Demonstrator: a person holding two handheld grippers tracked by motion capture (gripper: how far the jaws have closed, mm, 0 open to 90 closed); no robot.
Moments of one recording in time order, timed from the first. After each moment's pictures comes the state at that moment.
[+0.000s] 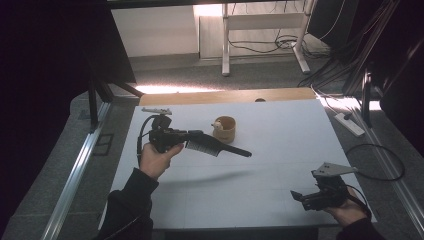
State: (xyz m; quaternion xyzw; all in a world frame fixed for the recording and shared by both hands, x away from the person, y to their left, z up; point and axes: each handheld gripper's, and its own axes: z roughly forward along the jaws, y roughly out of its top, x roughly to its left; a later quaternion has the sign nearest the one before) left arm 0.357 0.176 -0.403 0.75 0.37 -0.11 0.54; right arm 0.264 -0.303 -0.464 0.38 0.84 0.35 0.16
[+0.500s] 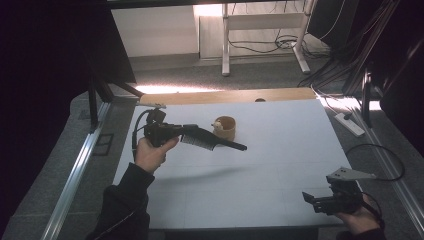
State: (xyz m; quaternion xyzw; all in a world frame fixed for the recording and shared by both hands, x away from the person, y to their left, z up) left arm 0.367 0.189 -0.394 0.74 0.38 -0.10 0.54; right arm 0.248 -0.328 -0.461 0.44 0.81 0.34 0.17
